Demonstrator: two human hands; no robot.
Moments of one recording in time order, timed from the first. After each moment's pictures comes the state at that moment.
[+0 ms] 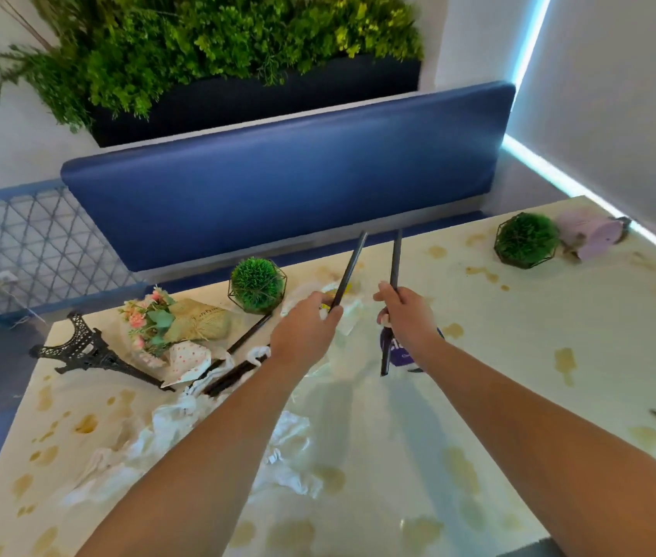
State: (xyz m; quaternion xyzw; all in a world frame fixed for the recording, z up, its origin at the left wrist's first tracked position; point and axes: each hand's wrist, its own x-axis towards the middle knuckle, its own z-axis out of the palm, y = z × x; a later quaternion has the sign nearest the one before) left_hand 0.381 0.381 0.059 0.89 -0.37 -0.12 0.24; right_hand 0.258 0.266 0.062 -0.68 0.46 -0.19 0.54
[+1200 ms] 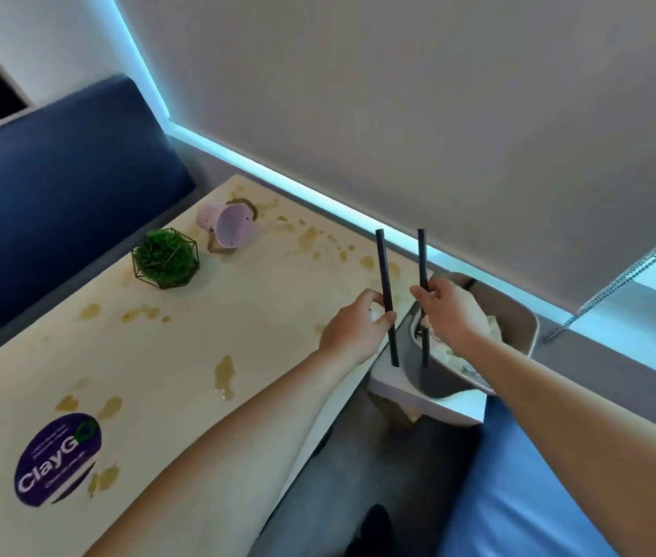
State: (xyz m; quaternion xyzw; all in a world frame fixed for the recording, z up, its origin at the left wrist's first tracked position) left_hand -0.141 0.058 0.037 0.66 -0.63 -0.38 0.15; right_hand -0.302 0.037 0.034 -0.56 0.75 -0.18 0.29
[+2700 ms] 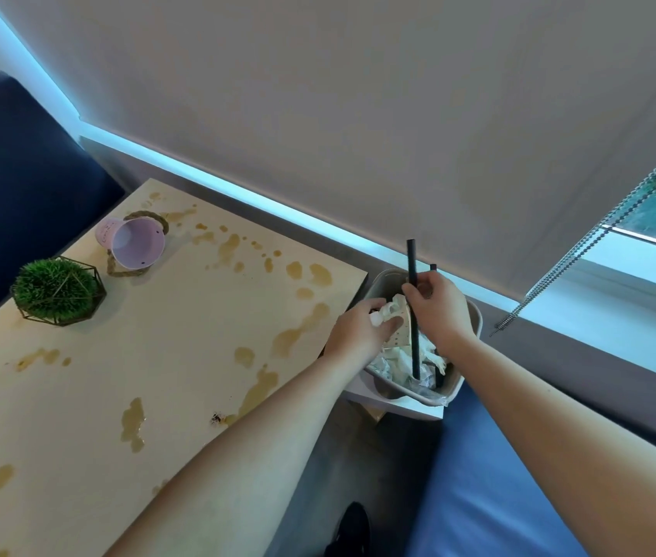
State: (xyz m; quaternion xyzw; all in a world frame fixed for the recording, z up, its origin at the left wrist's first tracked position) left_hand -0.271 0.008 -0.021 0.63 -0.61 -0.46 0.16; right_hand -0.408 0.002 -0.014 -0.46 0.75 -0.33 0.34
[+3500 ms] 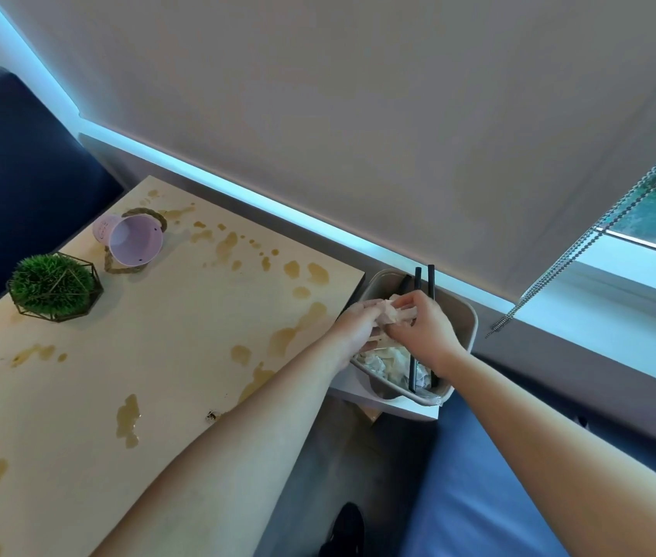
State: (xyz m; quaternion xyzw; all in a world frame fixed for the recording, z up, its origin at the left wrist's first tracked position) left_hand -0.273 -0.003 -0.021 0.60 -0.39 -0.67 0.19; right_hand -0.404 0.025 -0.028 -0.51 0.71 -0.28 0.40
